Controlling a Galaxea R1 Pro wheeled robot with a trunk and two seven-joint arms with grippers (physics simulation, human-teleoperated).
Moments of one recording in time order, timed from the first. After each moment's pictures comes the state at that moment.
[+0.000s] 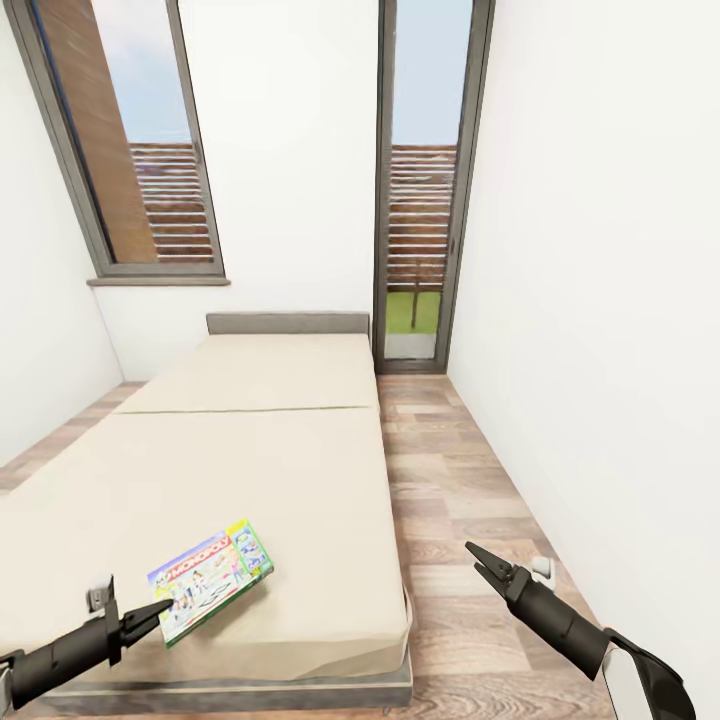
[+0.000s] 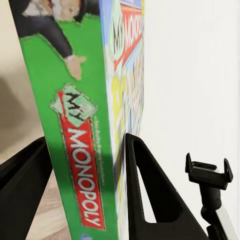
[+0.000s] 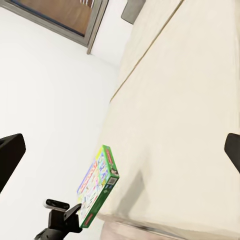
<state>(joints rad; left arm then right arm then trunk) -0.48 0.40 0.60 -0.37 -0.02 0.71 -1.44 -0.17 0.03 -0.45 -1.30 -0.49 0.81 0.89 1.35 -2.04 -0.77</state>
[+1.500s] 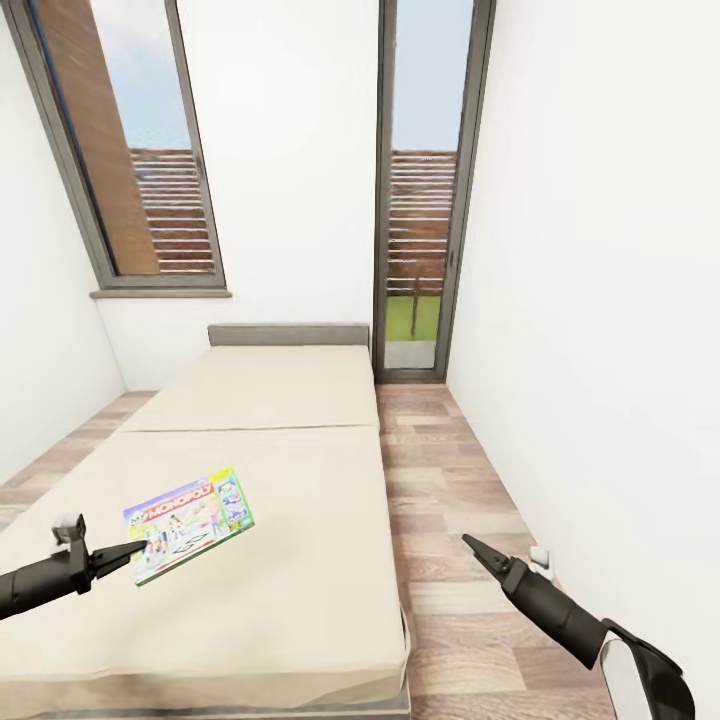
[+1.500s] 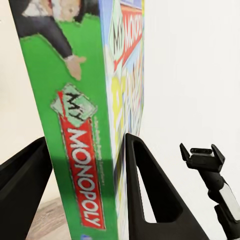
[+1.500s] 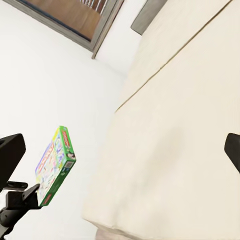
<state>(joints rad) -0.49 0.48 0.52 -0.76 -0.02 0.89 -1.57 -0.17 0.04 -0.43 -1.37 -0.47 0.79 0.87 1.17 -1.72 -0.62</state>
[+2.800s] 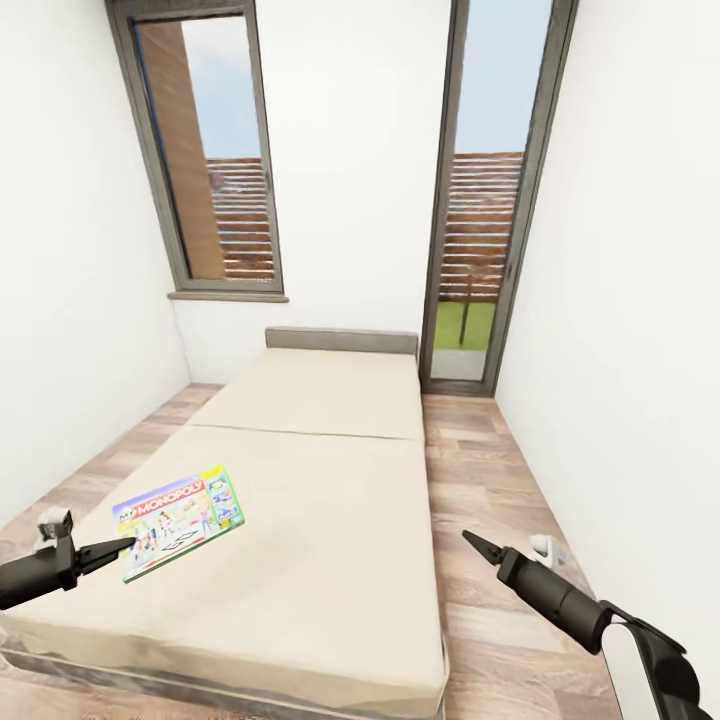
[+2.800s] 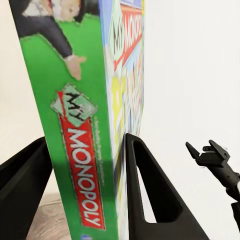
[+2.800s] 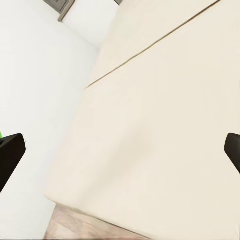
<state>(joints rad) -0.49 0.51 0.52 -0.78 -0.02 0.89 -1.57 -0.15 0.03 -0.36 -1.53 -0.46 0.81 0.57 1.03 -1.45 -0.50</state>
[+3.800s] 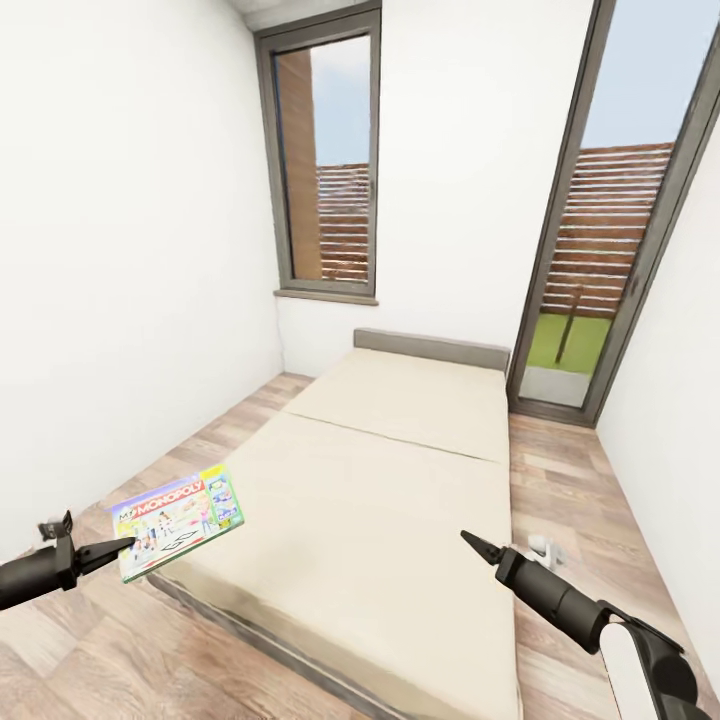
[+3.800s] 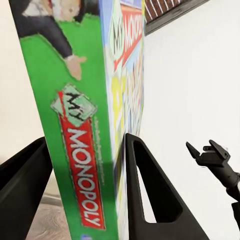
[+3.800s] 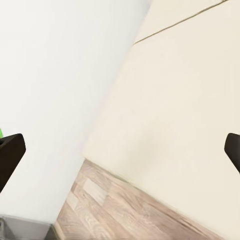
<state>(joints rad) -0.49 0.52 0.51 -0.78 -0.02 0.89 -1.57 -0.15 0.03 -0.35 -1.53 -0.45 0.80 0.57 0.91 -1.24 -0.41</state>
